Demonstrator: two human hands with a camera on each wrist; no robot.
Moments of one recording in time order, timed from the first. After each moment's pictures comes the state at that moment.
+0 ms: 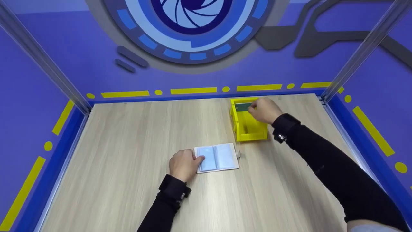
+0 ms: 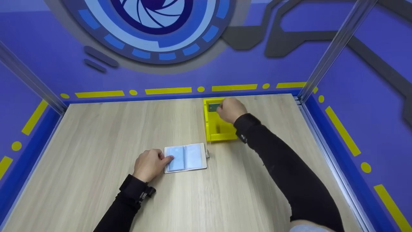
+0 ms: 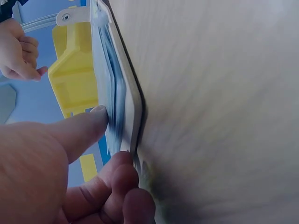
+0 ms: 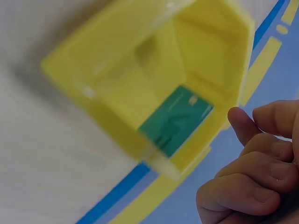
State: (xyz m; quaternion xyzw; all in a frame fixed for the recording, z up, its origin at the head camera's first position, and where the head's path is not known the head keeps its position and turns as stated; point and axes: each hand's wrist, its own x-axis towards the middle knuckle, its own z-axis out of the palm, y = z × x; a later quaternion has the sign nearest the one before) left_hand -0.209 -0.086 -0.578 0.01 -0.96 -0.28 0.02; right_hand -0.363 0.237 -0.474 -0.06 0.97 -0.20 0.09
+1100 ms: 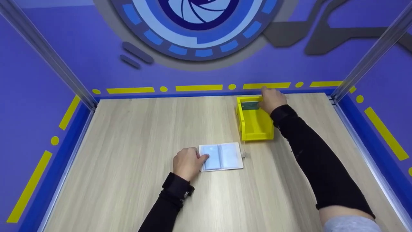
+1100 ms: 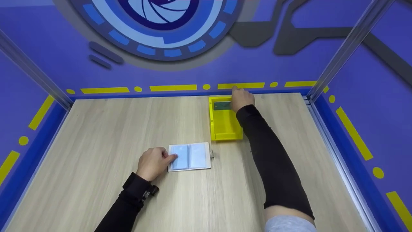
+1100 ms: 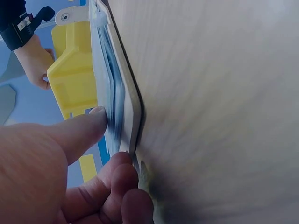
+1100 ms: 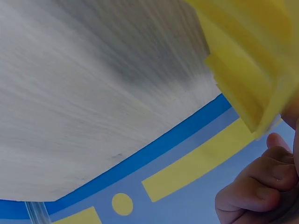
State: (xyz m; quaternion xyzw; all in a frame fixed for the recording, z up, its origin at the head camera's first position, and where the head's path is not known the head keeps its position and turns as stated) left_hand -0.210 -0.087 -0.582 0.01 -0.96 -0.27 0.03; right_hand -0.424 0.252 -0.510 -0.04 0.99 -0.09 0.03
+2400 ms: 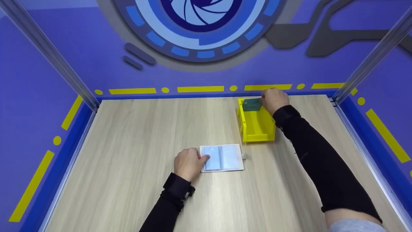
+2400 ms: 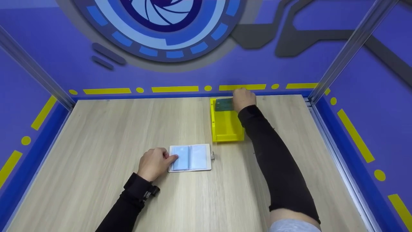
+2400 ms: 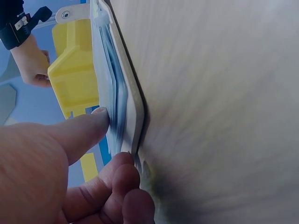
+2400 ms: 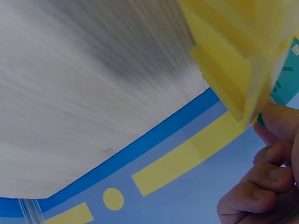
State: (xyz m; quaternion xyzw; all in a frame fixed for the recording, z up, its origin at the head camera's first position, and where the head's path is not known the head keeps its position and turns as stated) left_hand -0.210 -0.087 -0.580 0.01 -0.96 -0.27 0.03; right_hand -0.425 0.253 -0.503 -0.06 0.99 -0.08 -0.03
